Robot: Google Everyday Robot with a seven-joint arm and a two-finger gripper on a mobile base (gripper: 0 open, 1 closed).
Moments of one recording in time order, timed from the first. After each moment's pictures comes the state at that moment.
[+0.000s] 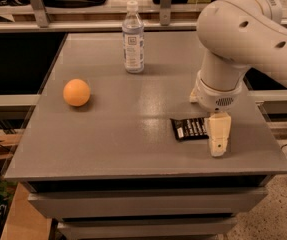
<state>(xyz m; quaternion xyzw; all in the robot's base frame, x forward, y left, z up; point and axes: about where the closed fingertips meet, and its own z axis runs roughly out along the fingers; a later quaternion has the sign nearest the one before) 0.488 -0.163 0.809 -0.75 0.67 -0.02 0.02</state>
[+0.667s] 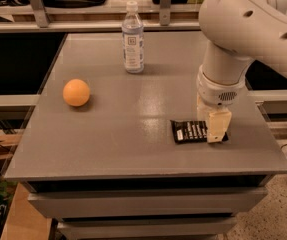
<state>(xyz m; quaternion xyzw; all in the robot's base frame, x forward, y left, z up) 0.488 -0.163 0.826 -0.75 0.67 -0.02 0.02</state>
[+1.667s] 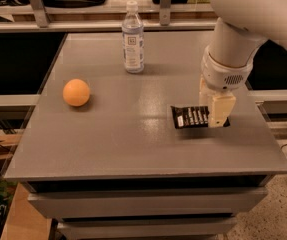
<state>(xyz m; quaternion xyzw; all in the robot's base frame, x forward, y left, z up) 0.502 -0.162 0.862 -0.74 0.67 -0.03 0.05</state>
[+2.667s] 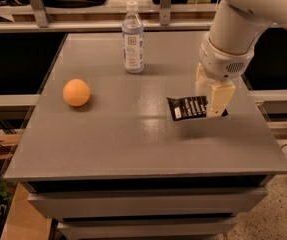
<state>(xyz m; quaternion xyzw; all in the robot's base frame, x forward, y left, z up) 0.509 -0.152 0.887 -0.77 0.64 -0.03 0.07</state>
